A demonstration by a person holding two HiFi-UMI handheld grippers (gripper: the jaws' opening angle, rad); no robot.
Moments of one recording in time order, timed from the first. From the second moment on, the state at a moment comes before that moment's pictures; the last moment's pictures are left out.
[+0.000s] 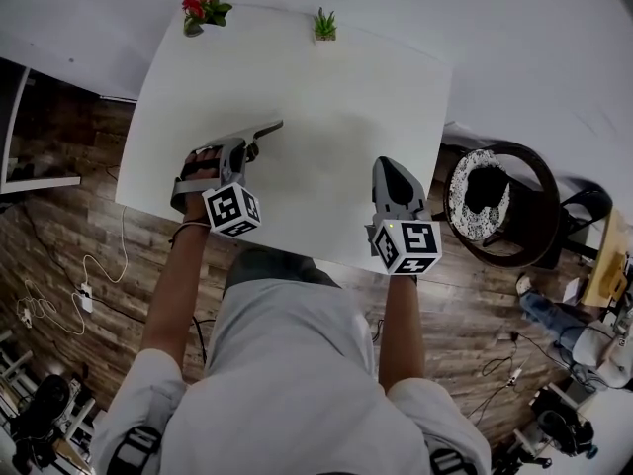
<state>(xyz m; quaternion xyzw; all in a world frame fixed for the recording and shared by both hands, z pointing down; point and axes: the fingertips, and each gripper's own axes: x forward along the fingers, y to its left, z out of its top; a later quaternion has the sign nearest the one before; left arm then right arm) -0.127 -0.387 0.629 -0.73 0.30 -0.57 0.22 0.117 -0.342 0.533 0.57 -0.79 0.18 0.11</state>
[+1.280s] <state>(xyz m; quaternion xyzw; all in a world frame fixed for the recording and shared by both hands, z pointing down) -0.115 -0.377 0.669 -0.72 0.25 -0.61 0.21 0.118 -0.352 0.546 0.56 -0.80 0.19 0.12</state>
